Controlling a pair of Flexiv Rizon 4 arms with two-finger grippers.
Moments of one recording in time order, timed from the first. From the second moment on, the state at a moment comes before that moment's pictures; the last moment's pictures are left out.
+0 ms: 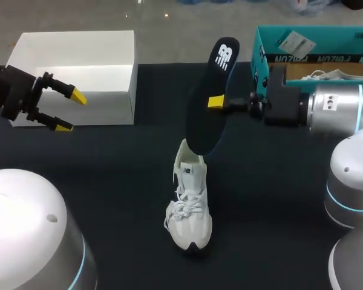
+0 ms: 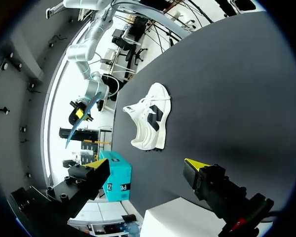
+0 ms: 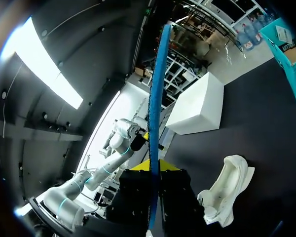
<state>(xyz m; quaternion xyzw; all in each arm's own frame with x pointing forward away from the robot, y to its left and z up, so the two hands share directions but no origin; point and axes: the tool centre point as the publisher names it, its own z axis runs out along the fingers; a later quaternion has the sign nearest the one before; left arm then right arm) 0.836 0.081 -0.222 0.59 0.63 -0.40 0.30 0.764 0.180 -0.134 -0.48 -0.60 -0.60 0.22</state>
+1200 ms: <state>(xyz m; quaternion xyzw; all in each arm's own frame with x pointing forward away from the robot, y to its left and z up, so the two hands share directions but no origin) 0.832 0.080 -0.222 0.59 0.64 -0.39 0.31 0.816 0.205 -0.161 -0.36 -0.69 -0.61 0.12</state>
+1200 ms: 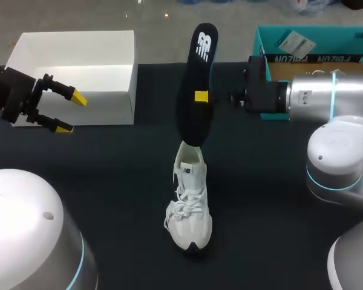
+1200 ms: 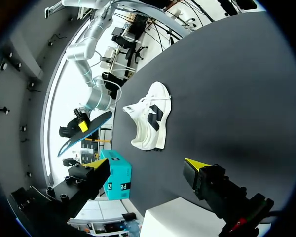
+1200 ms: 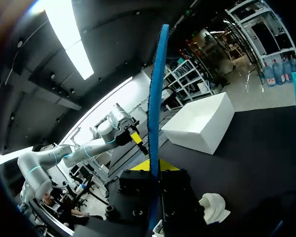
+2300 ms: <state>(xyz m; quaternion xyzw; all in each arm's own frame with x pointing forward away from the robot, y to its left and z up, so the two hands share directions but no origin) 0.832 0.080 -0.221 0.59 0.64 -0.39 0.31 0.853 0.243 -0.204 -0.34 -0.74 -0.58 0.11</state>
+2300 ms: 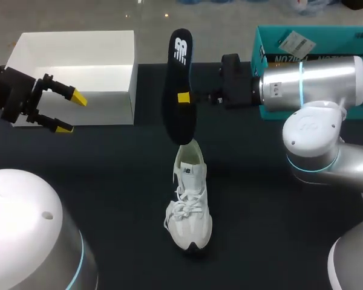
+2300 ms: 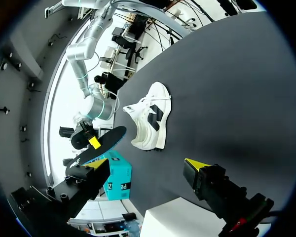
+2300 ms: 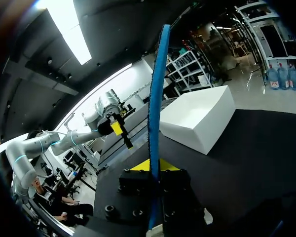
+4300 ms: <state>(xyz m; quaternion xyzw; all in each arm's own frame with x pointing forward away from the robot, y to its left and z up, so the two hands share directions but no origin) 0.832 0.080 -0.221 0.59 0.64 -0.39 0.31 0.857 0.247 -0.244 -0.37 -0.73 -0.56 0.13</state>
